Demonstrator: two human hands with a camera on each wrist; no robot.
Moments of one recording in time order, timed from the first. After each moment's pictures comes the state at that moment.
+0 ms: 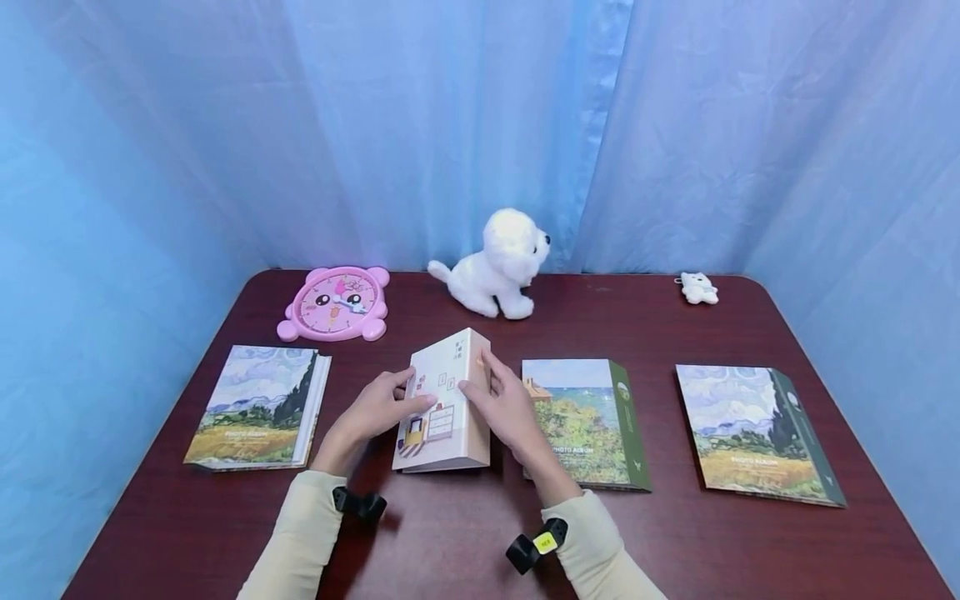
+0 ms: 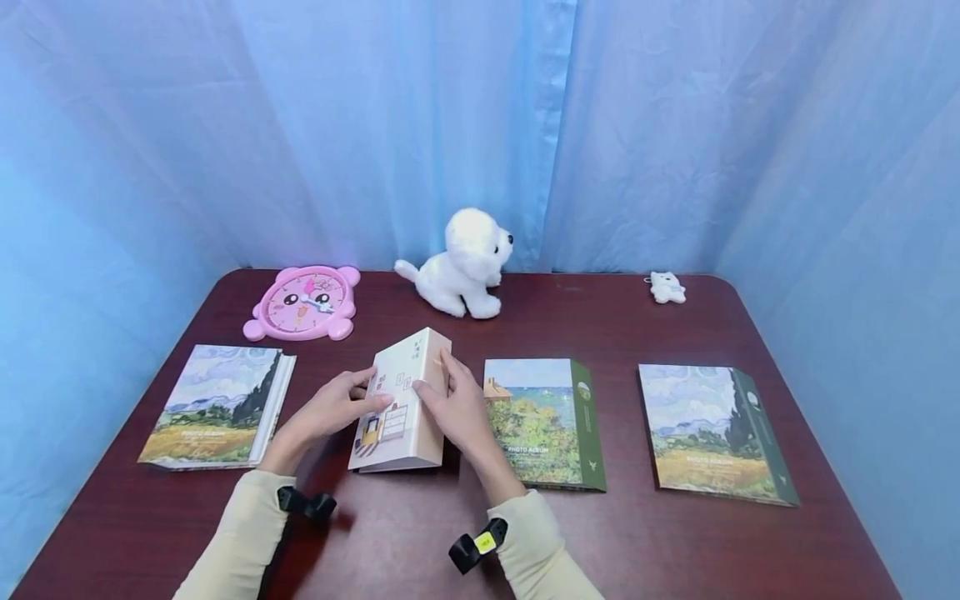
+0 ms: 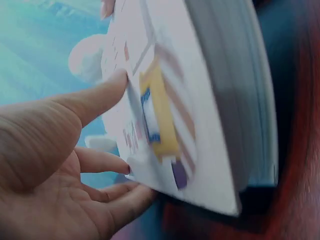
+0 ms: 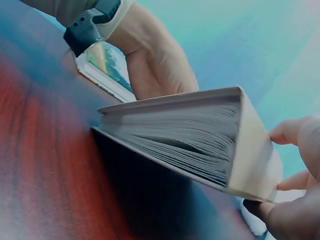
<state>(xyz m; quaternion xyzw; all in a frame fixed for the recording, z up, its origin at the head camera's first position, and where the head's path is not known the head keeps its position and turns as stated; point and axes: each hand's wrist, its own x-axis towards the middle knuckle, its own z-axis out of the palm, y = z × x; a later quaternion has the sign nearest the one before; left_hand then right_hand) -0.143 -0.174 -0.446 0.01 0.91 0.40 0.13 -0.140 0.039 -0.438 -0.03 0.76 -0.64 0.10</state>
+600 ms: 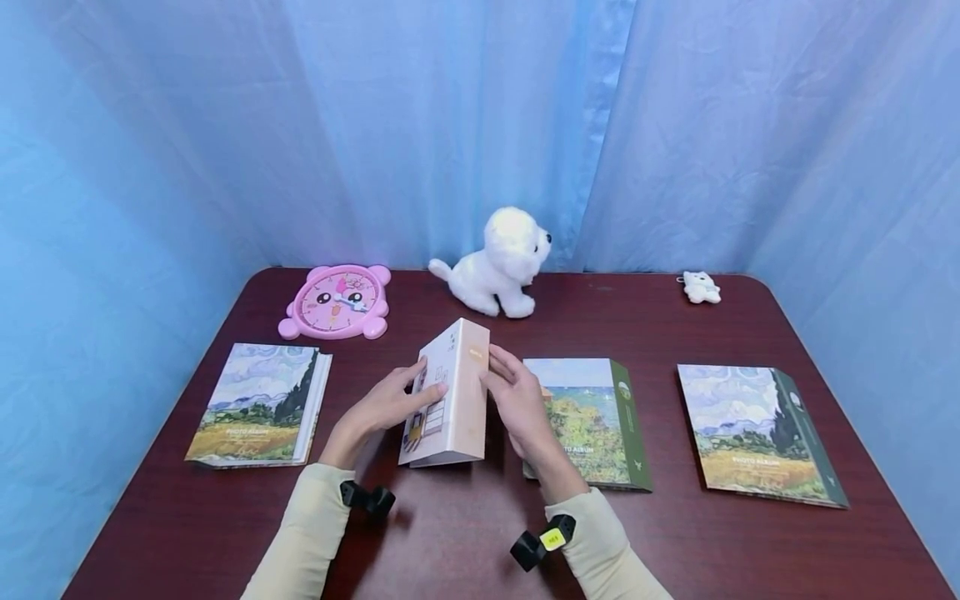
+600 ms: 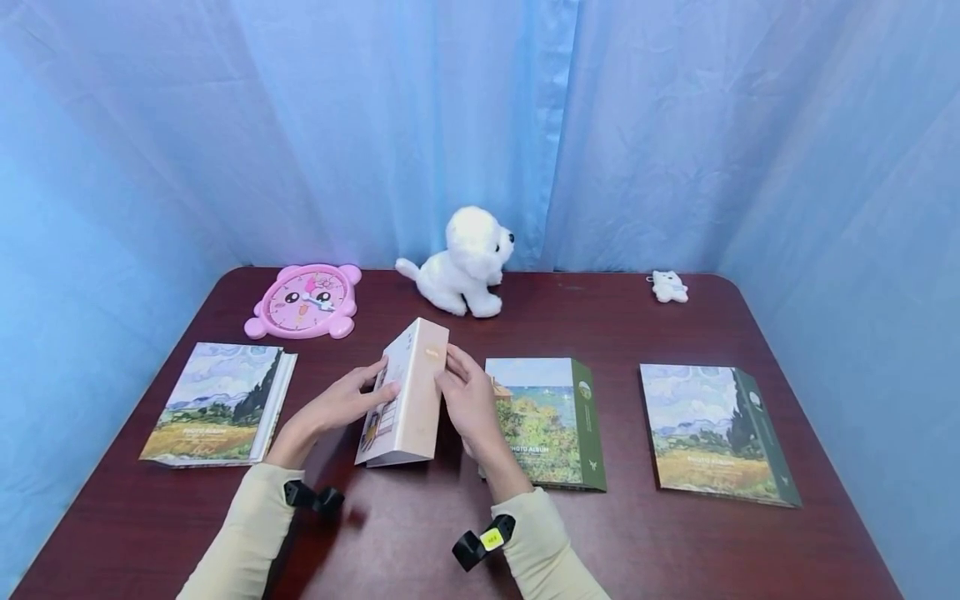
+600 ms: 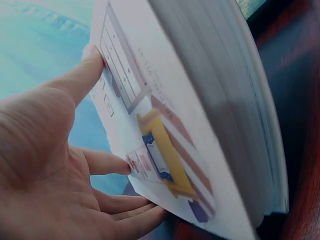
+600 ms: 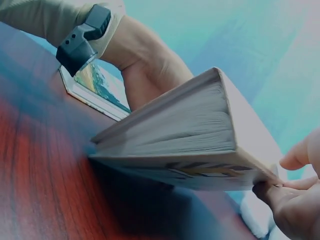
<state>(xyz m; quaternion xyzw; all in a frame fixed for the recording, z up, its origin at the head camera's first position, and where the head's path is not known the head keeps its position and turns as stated) -0.146 -0.161 -0.435 0.02 0.90 0.41 0.17 -0.144 0.043 -0.430 0.00 0.66 -0.74 0.10</state>
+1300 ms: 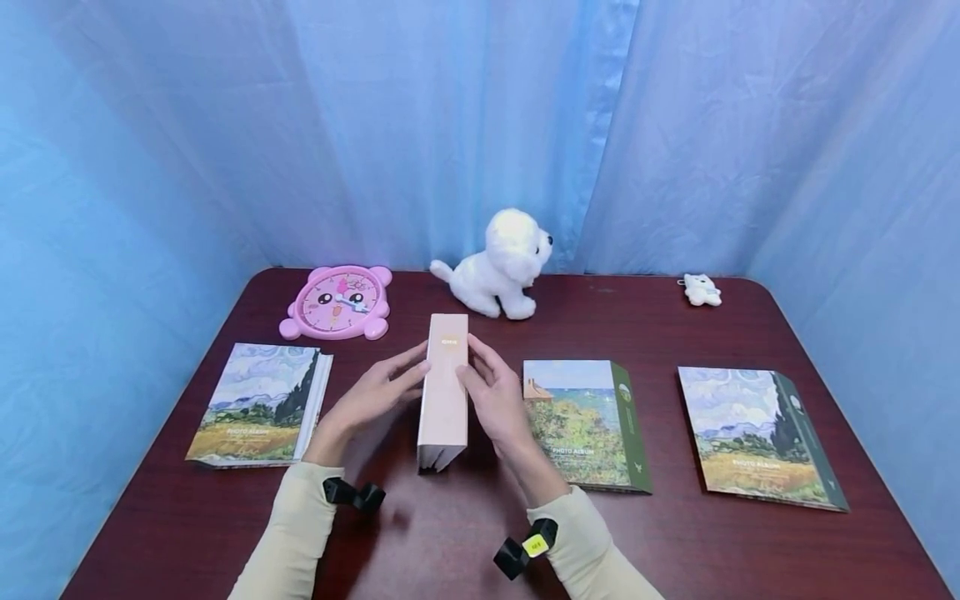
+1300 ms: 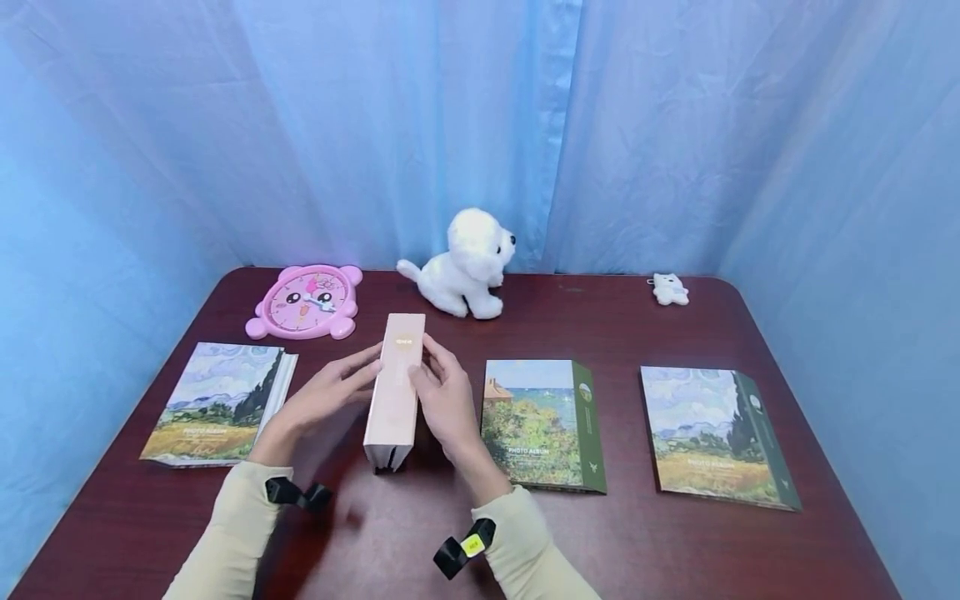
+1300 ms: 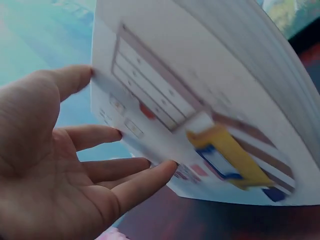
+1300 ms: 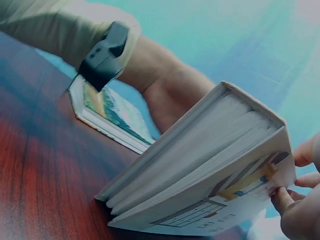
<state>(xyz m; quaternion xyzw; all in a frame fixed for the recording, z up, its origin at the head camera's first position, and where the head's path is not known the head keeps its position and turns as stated) -0.145 -0.172 -0.418 0.07 0.75 0.63 0.16 -0.137 0.018 -0.413 -0.04 0.66 -0.75 0.06</state>
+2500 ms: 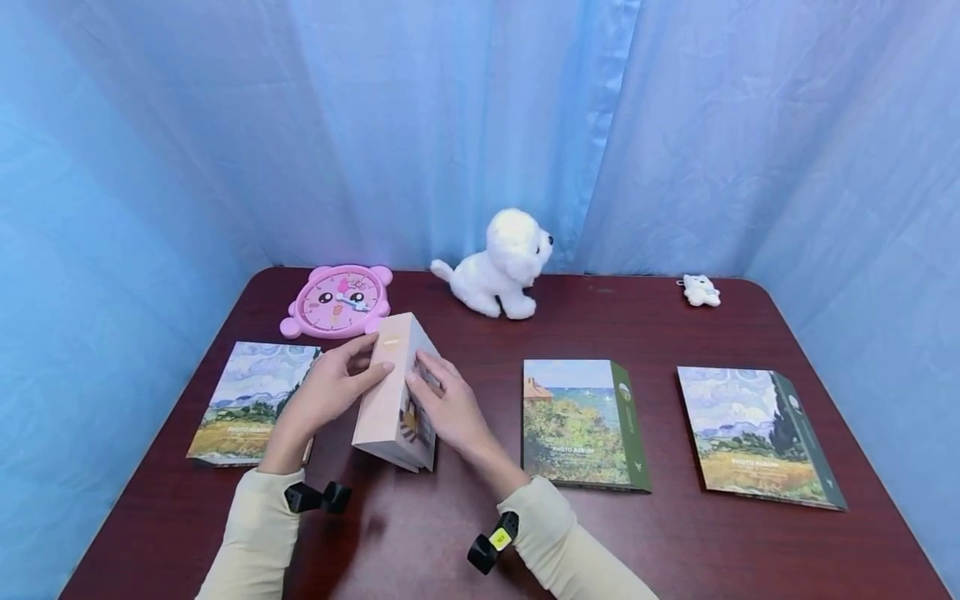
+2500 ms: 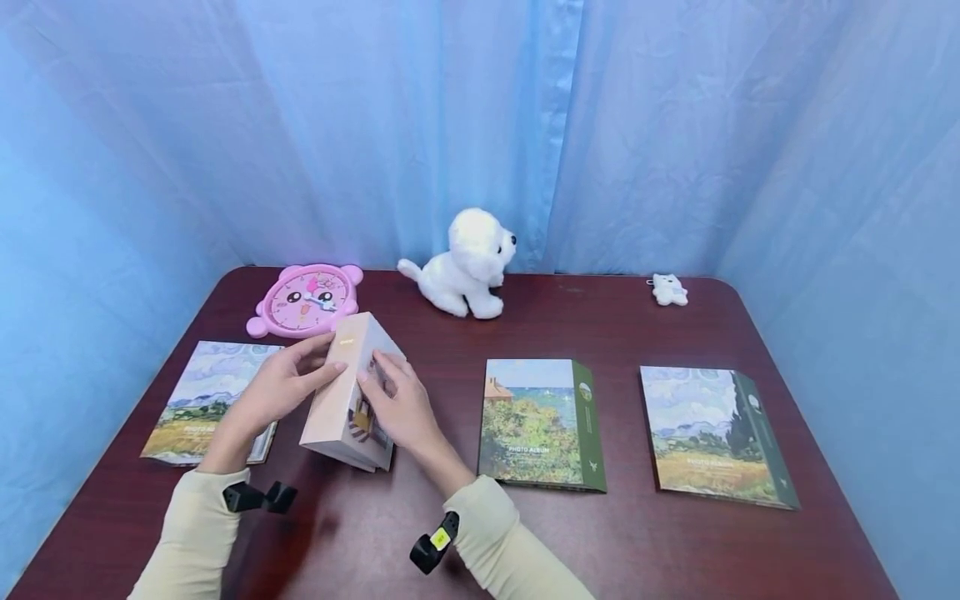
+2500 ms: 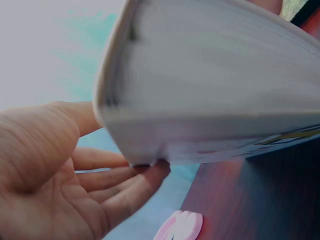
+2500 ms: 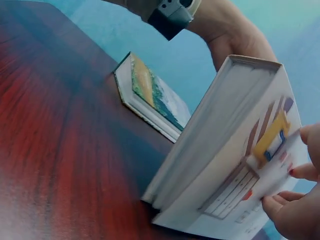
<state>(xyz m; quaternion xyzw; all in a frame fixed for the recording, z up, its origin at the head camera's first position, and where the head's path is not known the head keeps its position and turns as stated) -0.127 -0.213 -0.384 0.04 0.90 0.42 0.03 -0.135 -0.024 -0.435 -0.14 0.76 -0.63 0.09</state>
